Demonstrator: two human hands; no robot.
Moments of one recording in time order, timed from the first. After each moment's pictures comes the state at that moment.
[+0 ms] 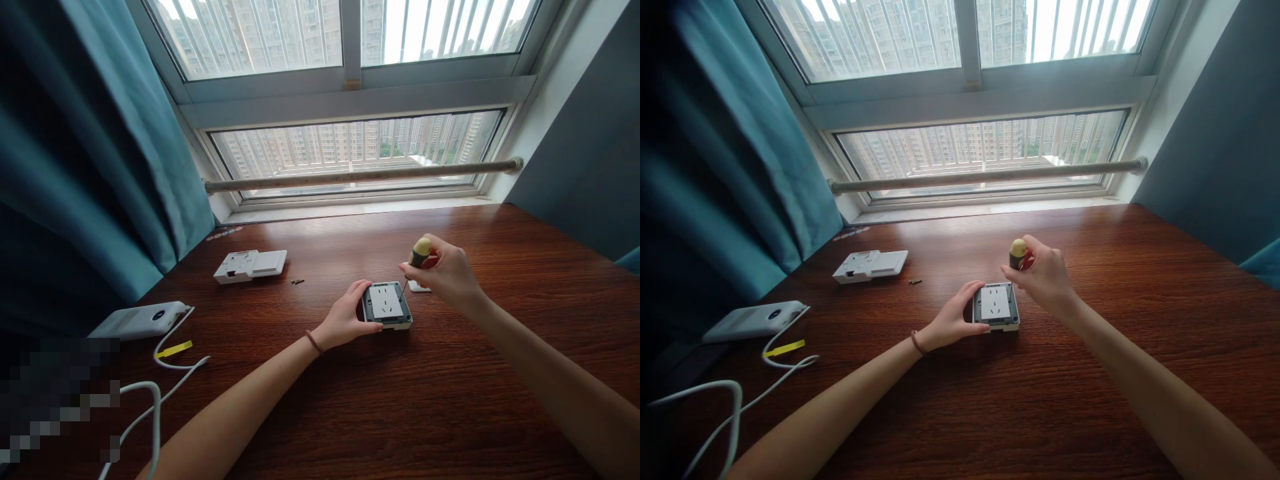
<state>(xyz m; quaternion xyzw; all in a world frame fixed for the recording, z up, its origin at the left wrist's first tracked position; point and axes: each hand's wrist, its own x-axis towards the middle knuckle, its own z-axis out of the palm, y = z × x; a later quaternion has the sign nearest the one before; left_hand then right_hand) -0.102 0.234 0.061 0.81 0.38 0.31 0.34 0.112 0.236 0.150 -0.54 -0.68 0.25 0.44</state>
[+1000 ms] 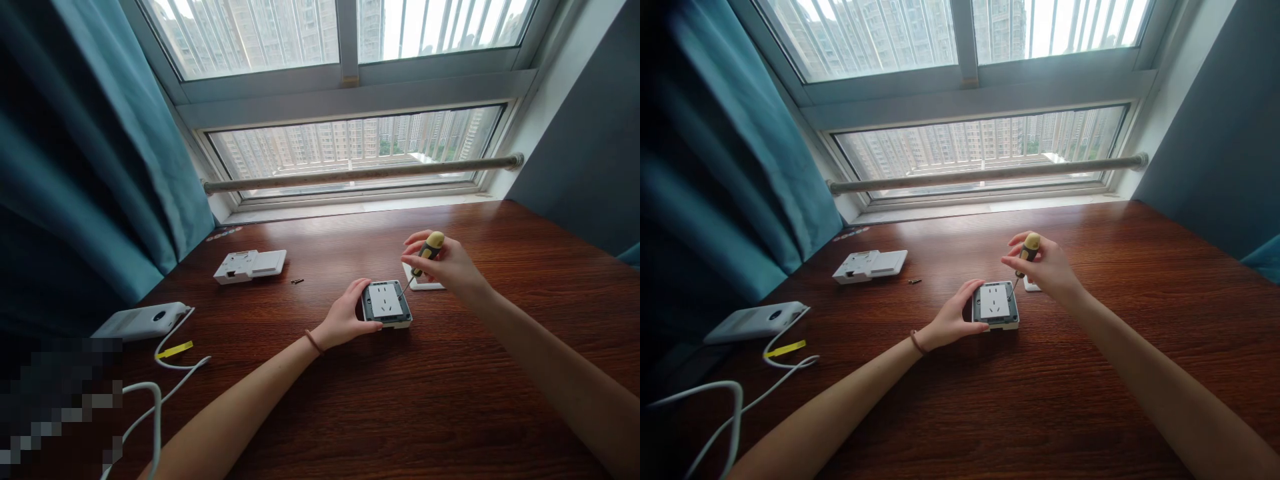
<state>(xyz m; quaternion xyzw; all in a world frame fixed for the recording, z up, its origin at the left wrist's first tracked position) -0.102 0.234 0.058 0.80 0.38 0.31 0.34 0.120 0.244 0.150 -0.51 -0.64 0.34 0.47</state>
